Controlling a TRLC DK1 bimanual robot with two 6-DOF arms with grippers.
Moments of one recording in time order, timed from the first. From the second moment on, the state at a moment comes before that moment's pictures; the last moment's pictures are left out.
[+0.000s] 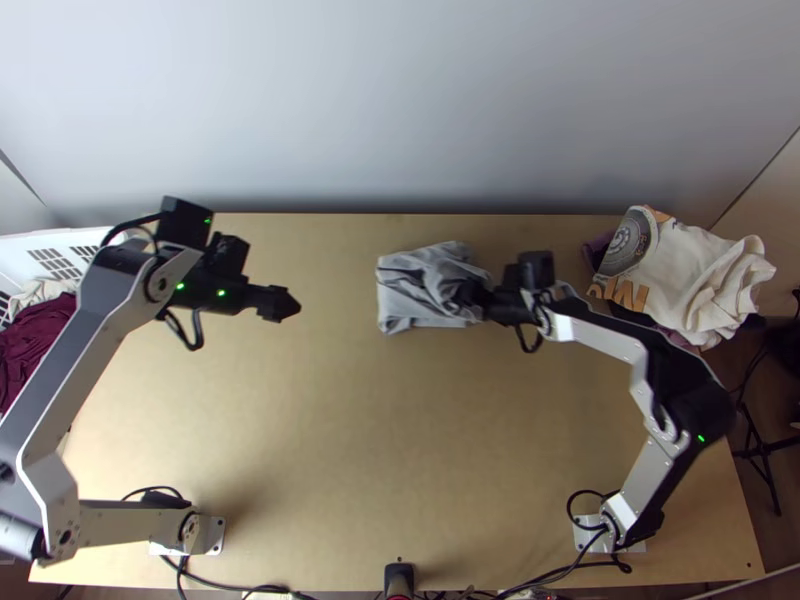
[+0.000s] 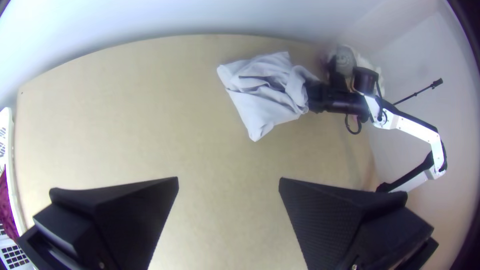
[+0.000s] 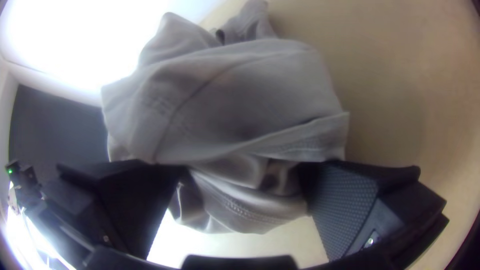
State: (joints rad) left arm -0.22 1.43 1.50 -1.06 0.37 -0.05; right arm 0.33 1.90 1.07 0.07 -0.45 0.70
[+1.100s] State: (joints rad) left arm -0.08 1.35 1.30 -1.02 0.38 -0.08; right arm 0.08 1.57 1.56 -0.39 -0.30 0.35
